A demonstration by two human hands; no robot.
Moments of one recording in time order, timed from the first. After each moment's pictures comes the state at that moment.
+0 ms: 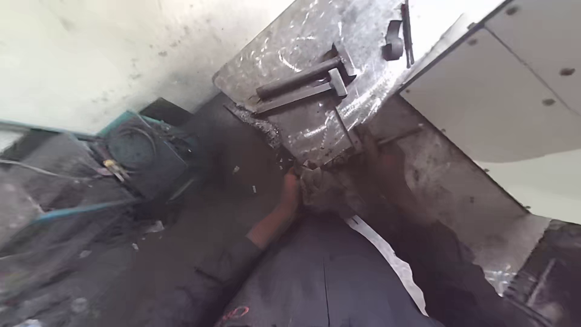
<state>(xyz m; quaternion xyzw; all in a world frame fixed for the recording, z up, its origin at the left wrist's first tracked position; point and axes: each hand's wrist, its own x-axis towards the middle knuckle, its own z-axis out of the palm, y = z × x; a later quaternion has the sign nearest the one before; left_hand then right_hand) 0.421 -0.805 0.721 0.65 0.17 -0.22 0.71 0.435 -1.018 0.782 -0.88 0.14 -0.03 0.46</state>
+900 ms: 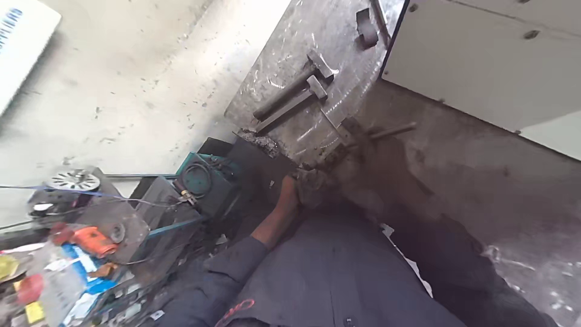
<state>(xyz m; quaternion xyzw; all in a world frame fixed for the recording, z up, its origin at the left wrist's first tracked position) 0.415 -0.797 0.726 0.70 0.13 -0.23 0.66 0.398 -1.047 0.772 -0.85 0.14 0.02 0.50</state>
